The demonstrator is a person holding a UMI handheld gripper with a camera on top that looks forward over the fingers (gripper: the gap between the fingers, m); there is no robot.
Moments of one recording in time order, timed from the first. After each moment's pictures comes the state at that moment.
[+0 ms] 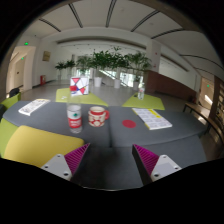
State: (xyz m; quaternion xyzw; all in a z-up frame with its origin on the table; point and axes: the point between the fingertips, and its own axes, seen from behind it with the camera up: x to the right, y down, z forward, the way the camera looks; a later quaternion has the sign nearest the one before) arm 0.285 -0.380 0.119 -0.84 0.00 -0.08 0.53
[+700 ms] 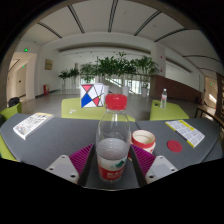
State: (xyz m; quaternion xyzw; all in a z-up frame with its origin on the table) arm 0.127 -0.135 0.090 -0.82 0.00 -0.04 0.57
